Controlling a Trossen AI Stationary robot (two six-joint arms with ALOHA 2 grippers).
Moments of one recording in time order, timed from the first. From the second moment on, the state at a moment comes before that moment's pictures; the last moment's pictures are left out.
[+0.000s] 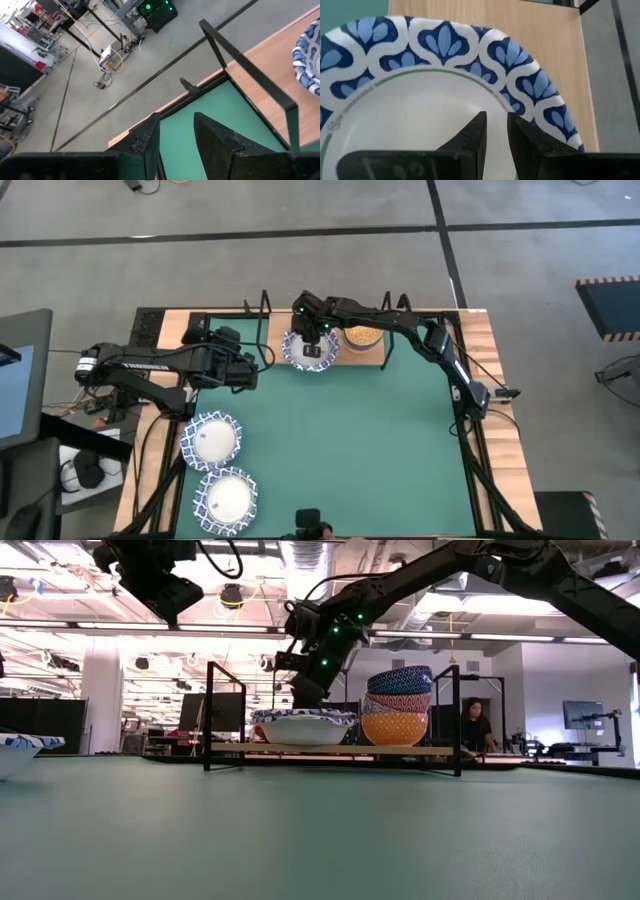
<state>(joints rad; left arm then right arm) 0.01 1.24 1.13 -1.40 -1.14 -0.93 -0.43 2.31 2.03 -0.67 -0.02 -0.43</state>
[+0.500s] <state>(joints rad) 0.01 1.22 1.13 -1.40 -1.12 -0.90 -0.47 2.31 2.03 -0.55 -0.02 -0.48</state>
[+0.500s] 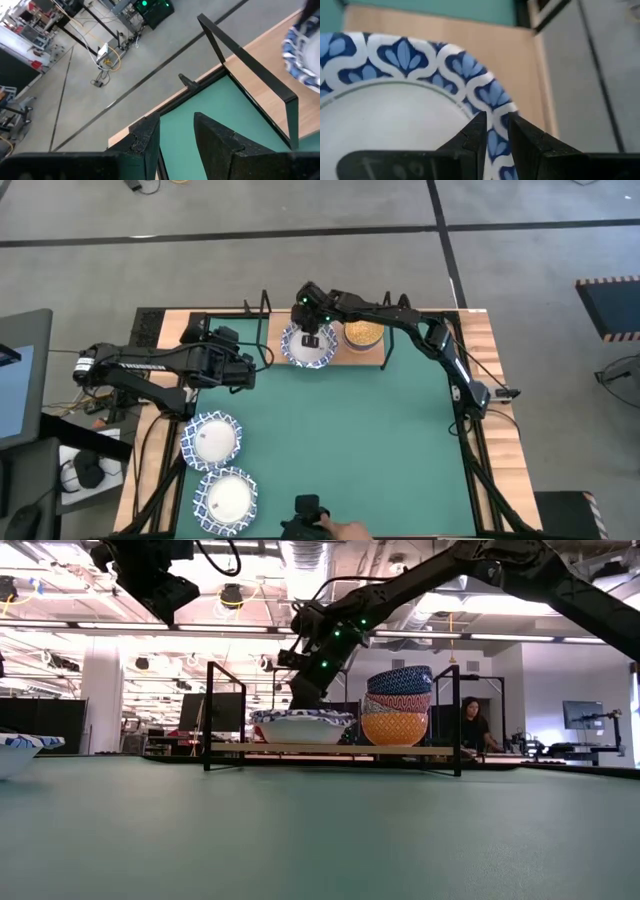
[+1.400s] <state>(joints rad) -0.19 1.21 1.03 -1.46 -0.91 -1.10 -0.46 2.10 2.01 -0.49 -0.31 -0.24</state>
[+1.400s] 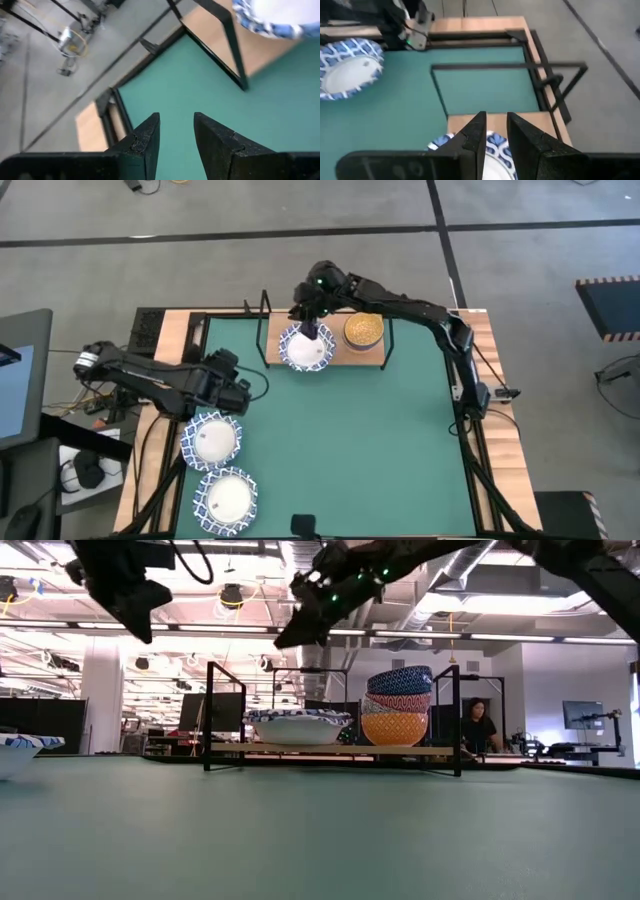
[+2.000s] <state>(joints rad) -0.43 1.22 0.84 -1.19 -0.80 -1.24 -0.33 1.59 1.20 0.19 -0.33 -0.10</state>
